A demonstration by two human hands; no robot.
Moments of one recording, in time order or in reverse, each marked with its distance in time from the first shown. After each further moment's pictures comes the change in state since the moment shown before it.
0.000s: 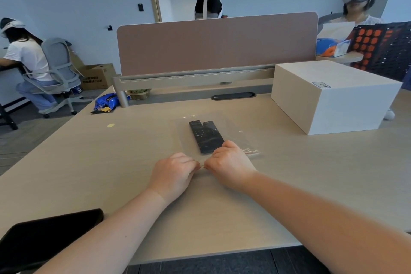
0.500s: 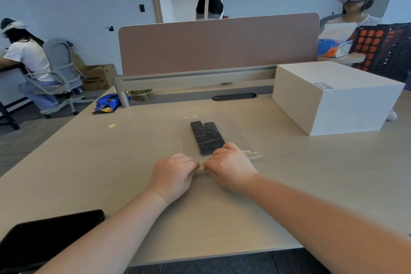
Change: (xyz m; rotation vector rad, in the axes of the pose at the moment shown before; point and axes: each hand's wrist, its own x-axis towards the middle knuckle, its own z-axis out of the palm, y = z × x) left_hand 0.000 -0.002 -0.003 -0.010 -0.030 -0.012; right_hand 0.000 0.000 0.003 0.006 0.112 -0.031
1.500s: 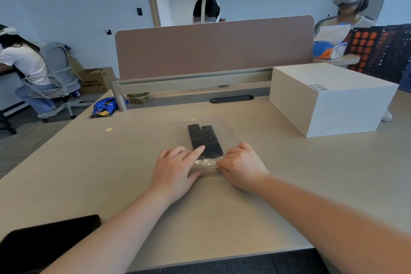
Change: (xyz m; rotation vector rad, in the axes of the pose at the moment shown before) left_hand 0.010 0.010 -0.005 0.030 -0.068 -0.089; right_hand -0.019 0.027 -0.001 -0.015 -0.028 0.075
